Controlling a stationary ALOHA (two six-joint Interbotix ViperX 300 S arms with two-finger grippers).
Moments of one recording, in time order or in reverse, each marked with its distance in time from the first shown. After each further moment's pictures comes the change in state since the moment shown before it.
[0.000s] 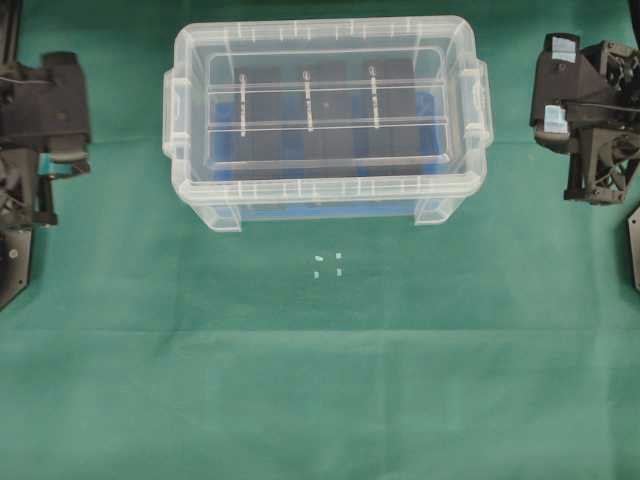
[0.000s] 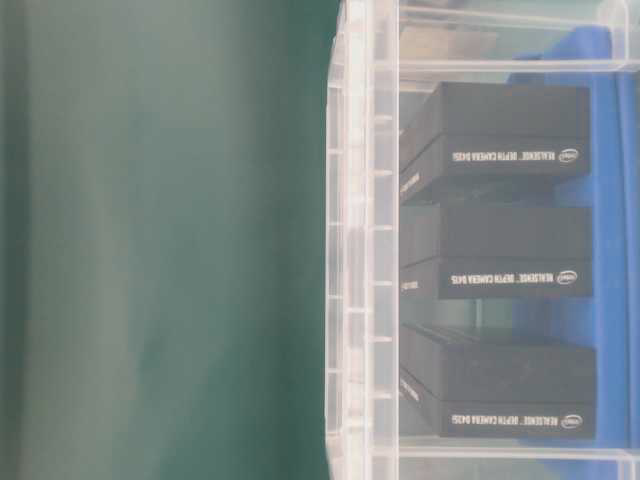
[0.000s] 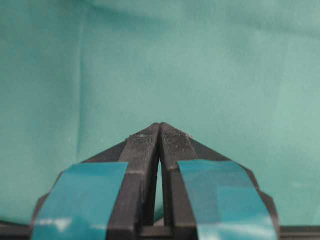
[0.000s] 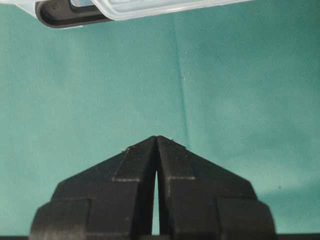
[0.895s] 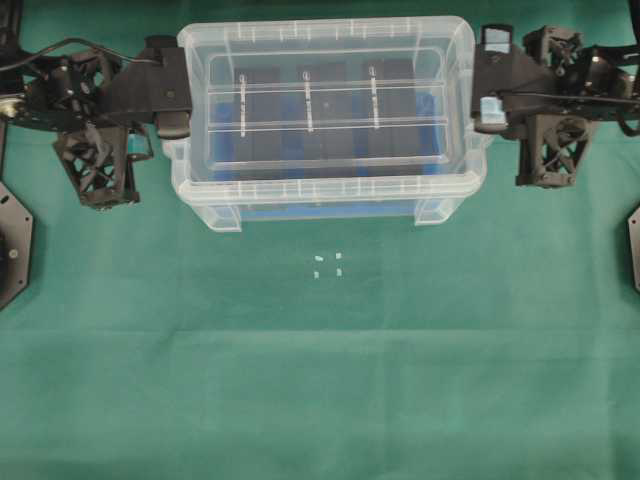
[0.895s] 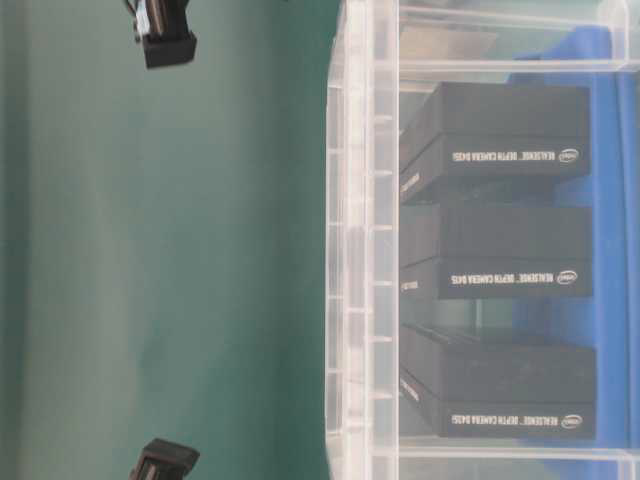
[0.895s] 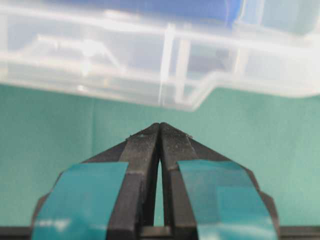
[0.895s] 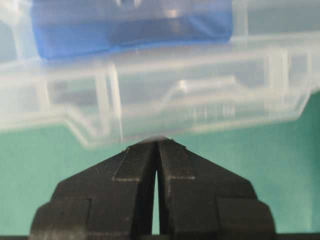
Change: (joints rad) left arm 0.028 0.310 -0.166 0.000 -0.097 0.002; right arm 0.005 0.215 -0.150 -0.002 -0.067 -0.071
